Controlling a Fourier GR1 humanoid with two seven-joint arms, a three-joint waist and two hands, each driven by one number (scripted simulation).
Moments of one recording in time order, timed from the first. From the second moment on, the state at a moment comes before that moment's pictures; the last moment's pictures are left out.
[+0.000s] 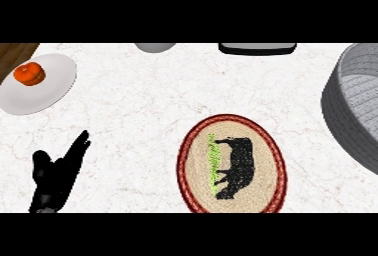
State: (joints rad) left arm 0.10 0.34 -0.12 -1.51 0.19 0.11 0.22; right arm -0.44 -0.89 -0.40 -1.62 0.08 0.07 0.67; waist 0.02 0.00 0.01
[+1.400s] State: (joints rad) left arm 0.10 0.30 -0.10 -1.50 0.15 0.09 0.21; right arm -0.43 -0.91 -0.44 -0.99 0.22 0.02 0.10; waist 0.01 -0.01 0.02
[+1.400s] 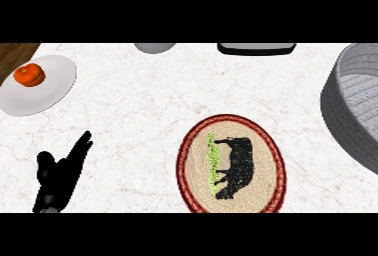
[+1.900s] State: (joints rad) left arm 0.11 0.29 -0.08 -1.51 0.14 0.09 0.23; right arm -0.47 -0.98 -0.59 -0.84 0.13 0.04 0.03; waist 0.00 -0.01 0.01
